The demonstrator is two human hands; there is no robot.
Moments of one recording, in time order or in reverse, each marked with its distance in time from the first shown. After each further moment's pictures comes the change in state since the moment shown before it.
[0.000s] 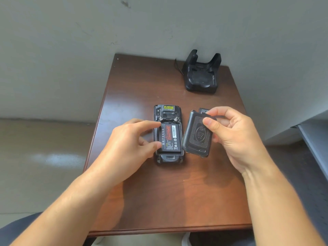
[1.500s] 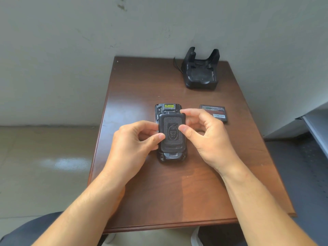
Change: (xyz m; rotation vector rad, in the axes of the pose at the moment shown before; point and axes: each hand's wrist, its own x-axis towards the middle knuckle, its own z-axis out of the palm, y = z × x) left_hand 0.008 -0.019 0.020 -0.427 0.113 -0.110; right_hand -0.005 0.032 0.041 -0.252 -0.059 -0.153
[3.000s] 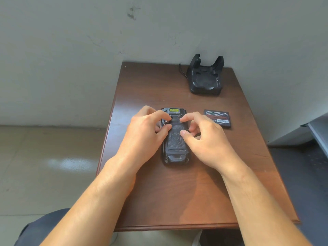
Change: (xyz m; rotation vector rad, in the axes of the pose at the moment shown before) left_hand 0.029 0.009 0.006 0.525 0.081 0.402; right_hand 0.008 -0.013 0.001 -0.468 -0.079 -0.054
